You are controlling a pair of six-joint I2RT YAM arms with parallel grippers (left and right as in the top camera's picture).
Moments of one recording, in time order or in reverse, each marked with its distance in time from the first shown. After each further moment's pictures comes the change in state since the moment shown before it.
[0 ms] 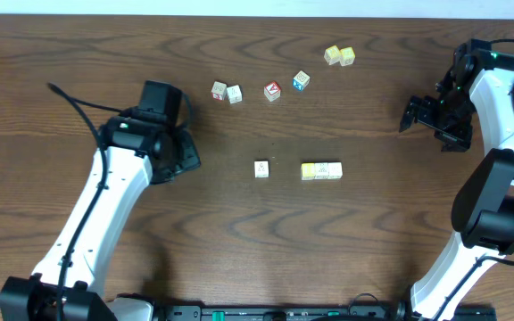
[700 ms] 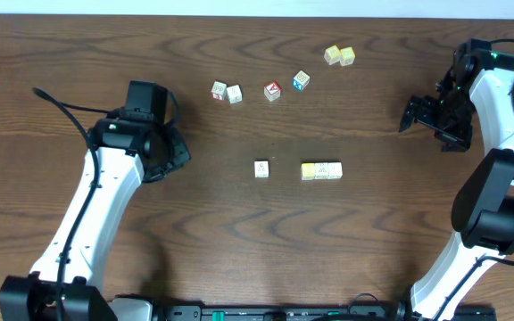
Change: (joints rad) left arm 0.047 0.001 -0.045 0.076 0.049 0.016; right arm 0.000 0.000 0.000 0.000 0.000 0.000
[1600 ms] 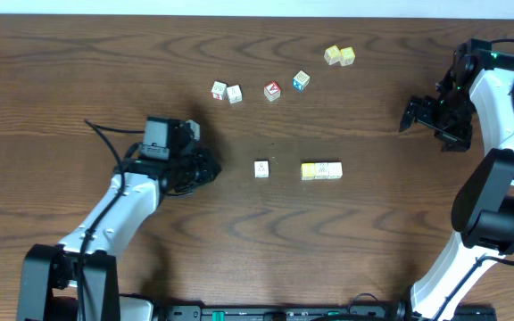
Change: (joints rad) left arm -0.036 0.037 -0.366 0.608 0.436 0.002; right arm 0.000 0.000 0.000 0.000 0.000 0.000
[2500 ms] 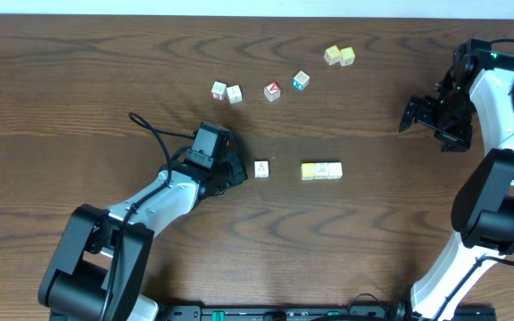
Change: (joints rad) left arm -0.227 0.160 -0.003 0.195 -0.245 -0.198; right arm 0.000 0.000 0.000 0.000 0.000 0.000
